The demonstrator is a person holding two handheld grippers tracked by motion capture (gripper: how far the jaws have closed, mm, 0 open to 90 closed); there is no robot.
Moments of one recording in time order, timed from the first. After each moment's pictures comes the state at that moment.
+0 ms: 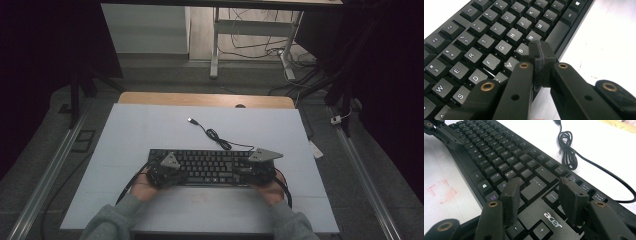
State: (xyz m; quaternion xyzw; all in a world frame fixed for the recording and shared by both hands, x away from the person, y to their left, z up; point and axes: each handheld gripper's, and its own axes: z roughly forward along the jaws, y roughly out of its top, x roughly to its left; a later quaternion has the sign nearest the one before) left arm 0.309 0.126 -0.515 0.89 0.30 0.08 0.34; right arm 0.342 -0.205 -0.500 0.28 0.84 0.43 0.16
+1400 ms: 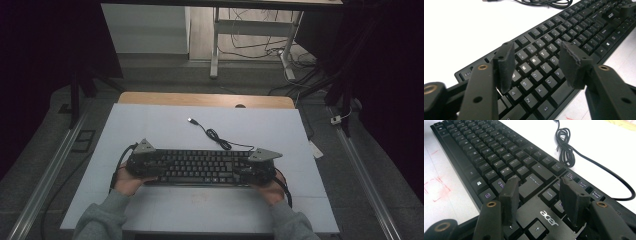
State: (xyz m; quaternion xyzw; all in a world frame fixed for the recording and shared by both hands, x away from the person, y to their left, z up) left arm 0.312 0.179 -0.490 0.80 0.41 0.14 0.41; right arm 0.344 -0.206 -0.503 0.28 0.85 0.42 0.16
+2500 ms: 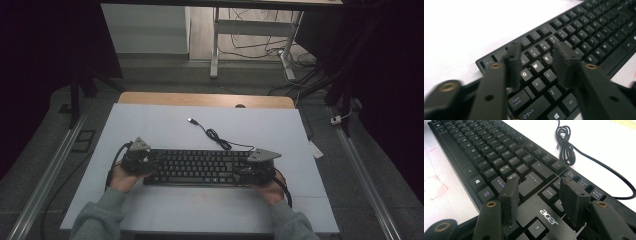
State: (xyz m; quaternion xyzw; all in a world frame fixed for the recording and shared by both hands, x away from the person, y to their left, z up) left arm 0.322 0.196 -0.501 0.80 0.44 0.14 0.38; right arm 0.345 -0.205 -0.505 0.28 0.85 0.42 0.16
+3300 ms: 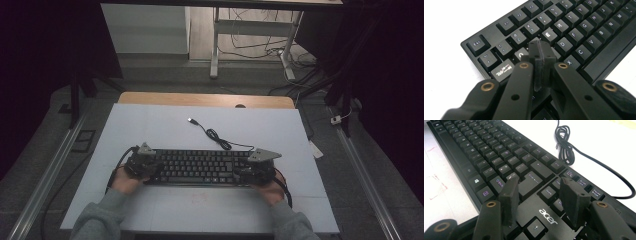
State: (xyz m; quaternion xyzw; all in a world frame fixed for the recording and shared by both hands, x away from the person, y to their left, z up) left arm 0.325 0.191 -0.518 0.84 0.42 0.12 0.32; right arm 0.345 -0.206 -0.505 0.28 0.85 0.42 0.17
